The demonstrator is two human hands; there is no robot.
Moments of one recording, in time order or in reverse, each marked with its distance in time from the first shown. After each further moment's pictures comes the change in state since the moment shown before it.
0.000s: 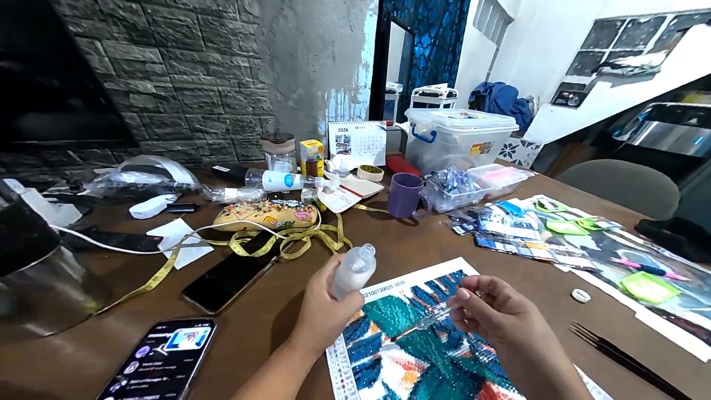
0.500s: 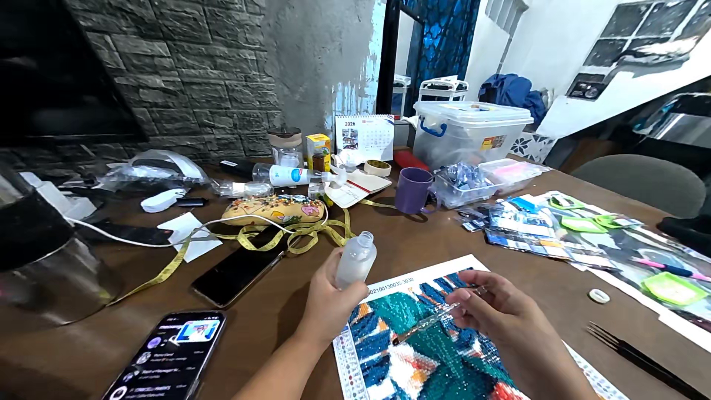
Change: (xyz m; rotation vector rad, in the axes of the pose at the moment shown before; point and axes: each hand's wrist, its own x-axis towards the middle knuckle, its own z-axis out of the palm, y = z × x) left_hand 0.002 0.003 0.001 -0.170 0.048 -0.101; right_hand 0.003 0.007 0.007 -0.100 -0.059 -0.034
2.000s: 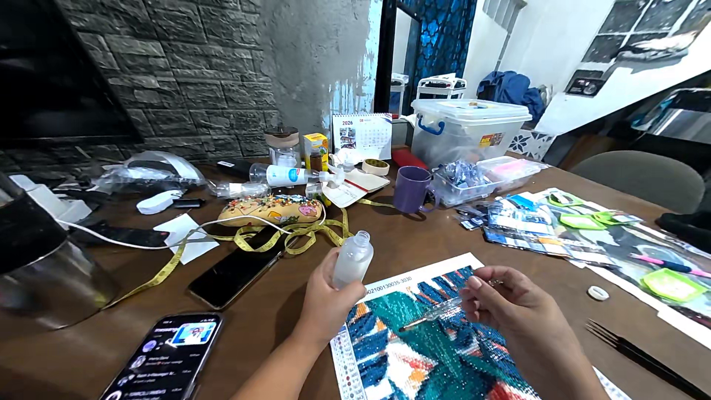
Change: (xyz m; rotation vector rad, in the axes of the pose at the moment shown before) left_hand 0.001 -0.002 0.000 0.033 0.005 0.000; right_hand 0.003 -0.003 -0.005 0.131 0.128 -0.053
